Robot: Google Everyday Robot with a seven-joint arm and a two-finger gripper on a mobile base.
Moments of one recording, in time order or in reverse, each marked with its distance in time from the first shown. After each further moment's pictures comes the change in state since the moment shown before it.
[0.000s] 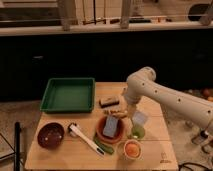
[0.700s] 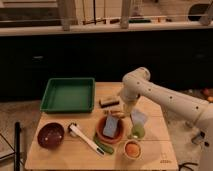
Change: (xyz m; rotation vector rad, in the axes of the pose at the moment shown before) arm -0.010 -0.015 0.029 -0.027 -0.025 -0.065
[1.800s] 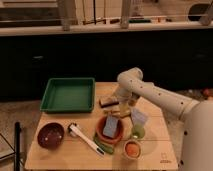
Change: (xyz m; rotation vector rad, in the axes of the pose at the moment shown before) arm -0.015 -0.023 0.039 -0.048 -0.045 -0.114
